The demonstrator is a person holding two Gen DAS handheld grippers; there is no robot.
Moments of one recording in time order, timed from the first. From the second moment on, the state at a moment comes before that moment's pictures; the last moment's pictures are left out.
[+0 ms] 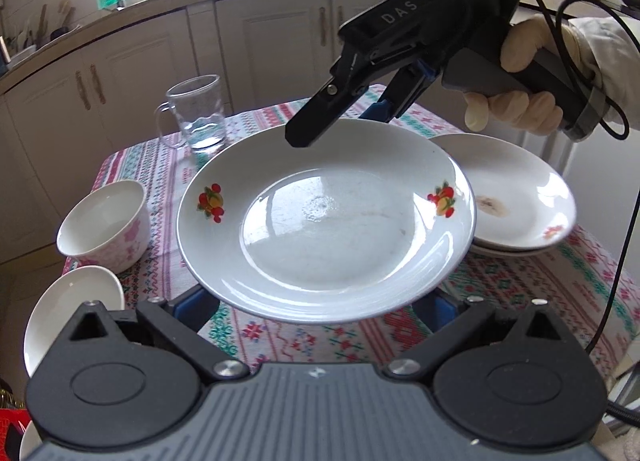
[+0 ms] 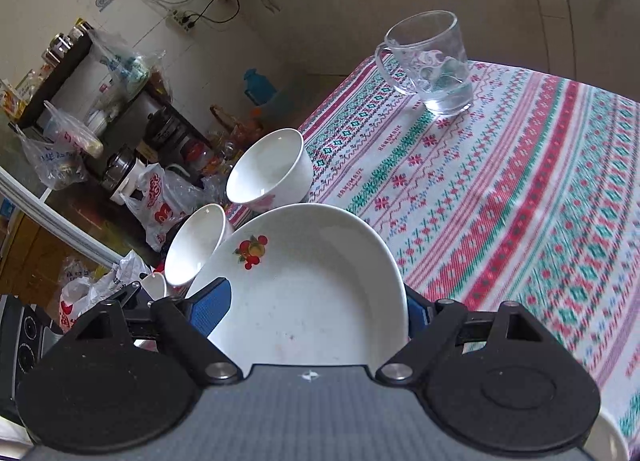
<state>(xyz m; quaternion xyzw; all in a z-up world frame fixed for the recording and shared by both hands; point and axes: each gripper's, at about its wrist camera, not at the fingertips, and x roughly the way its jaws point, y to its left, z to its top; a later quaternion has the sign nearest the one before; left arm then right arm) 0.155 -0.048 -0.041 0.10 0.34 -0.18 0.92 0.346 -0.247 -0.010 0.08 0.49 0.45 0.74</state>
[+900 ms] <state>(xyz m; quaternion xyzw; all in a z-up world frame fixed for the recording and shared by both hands) 0.140 -0.120 -0.042 0.15 0.33 -0.28 0.89 0.284 -0.360 -0.016 0.13 0.47 0.37 0.79</state>
